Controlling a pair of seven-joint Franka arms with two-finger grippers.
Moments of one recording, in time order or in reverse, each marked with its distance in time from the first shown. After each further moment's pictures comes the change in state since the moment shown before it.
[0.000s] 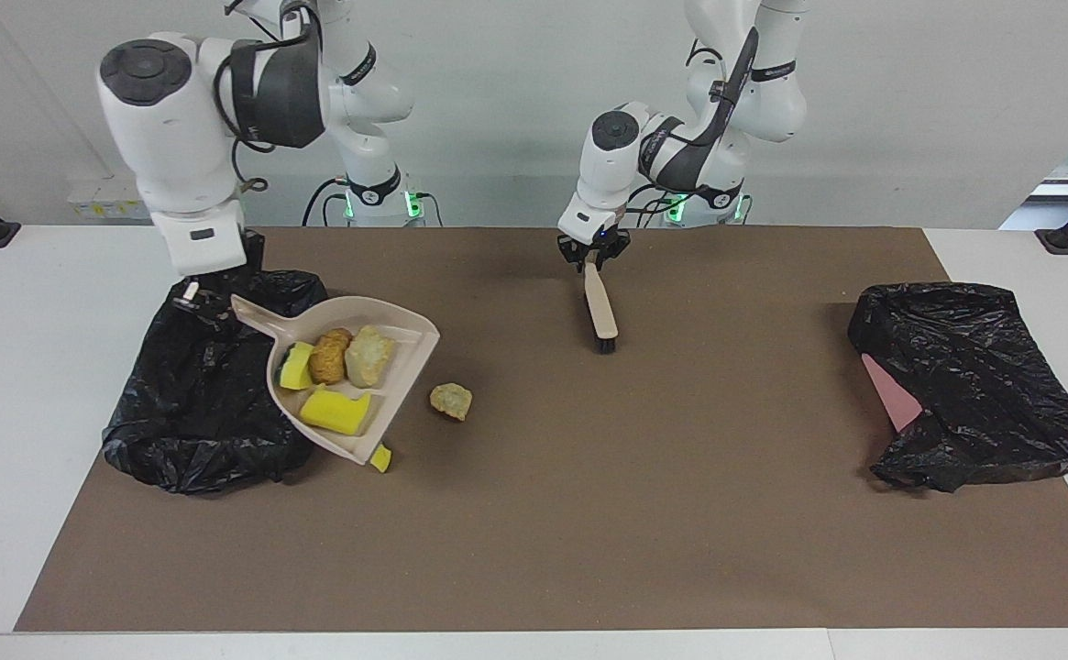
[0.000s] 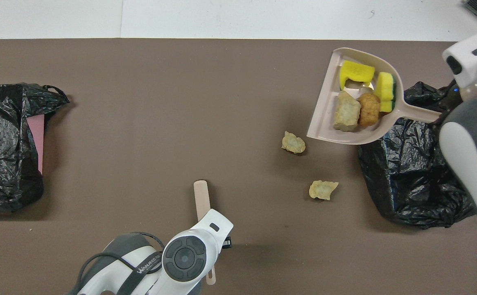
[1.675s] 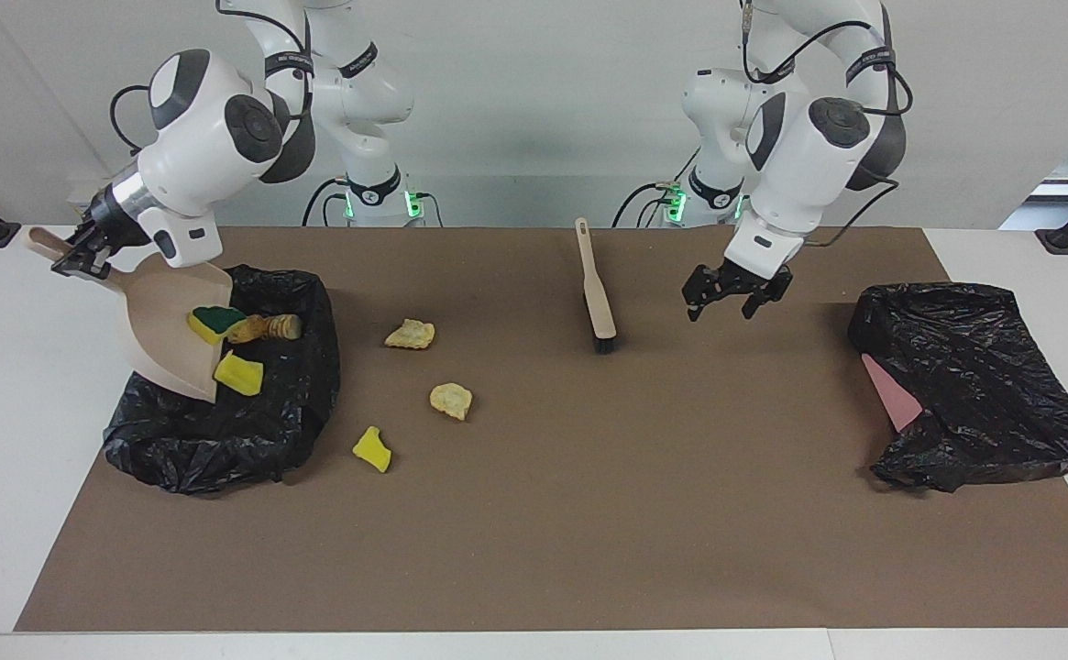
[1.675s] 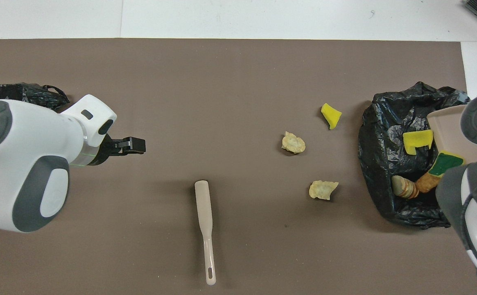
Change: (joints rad) left arm 0.560 0.058 0.032 0.421 0.021 -0.239 0.599; right arm 0.029 -0.177 0.011 -0.341 -0.933 0.098 -0.198
